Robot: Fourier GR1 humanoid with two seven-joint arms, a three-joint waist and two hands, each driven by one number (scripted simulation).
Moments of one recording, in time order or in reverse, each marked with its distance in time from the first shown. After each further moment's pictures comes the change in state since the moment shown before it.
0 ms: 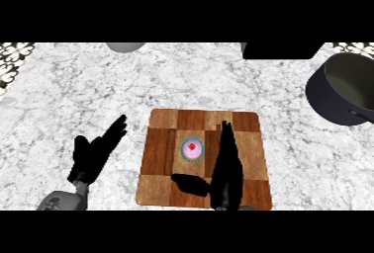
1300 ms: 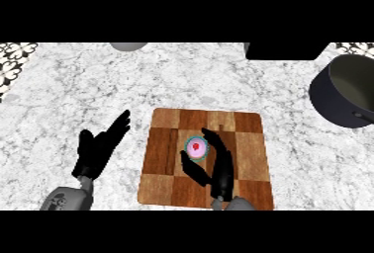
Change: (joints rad) left arm -0.023 -0.059 0.043 -0.029 -0.062 -0.021 0.051; right arm -0.075 0.003 0.002 0.392 -0.991 -0.253 -0.998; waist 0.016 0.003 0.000
